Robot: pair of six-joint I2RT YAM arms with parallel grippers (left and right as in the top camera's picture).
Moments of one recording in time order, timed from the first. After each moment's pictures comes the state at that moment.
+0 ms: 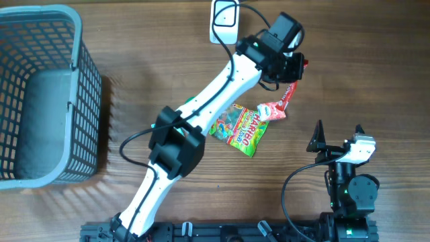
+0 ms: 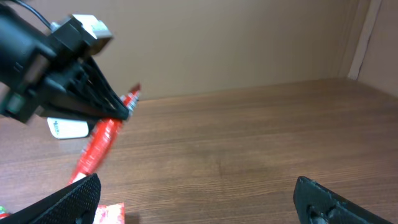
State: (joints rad) left arm -0.74 2.40 2.29 -0.85 0.38 -0.65; right arm -0.01 0.08 0.01 0.01 0.08 0.09
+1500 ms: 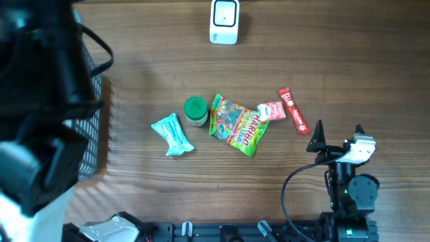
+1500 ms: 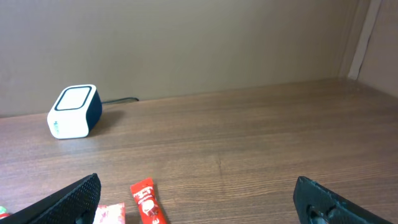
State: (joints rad) left arm -0.55 1.42 2.25 -0.39 -0.73 0.31; right arm -0.01 0.08 0.01 0.01 0.08 0.09
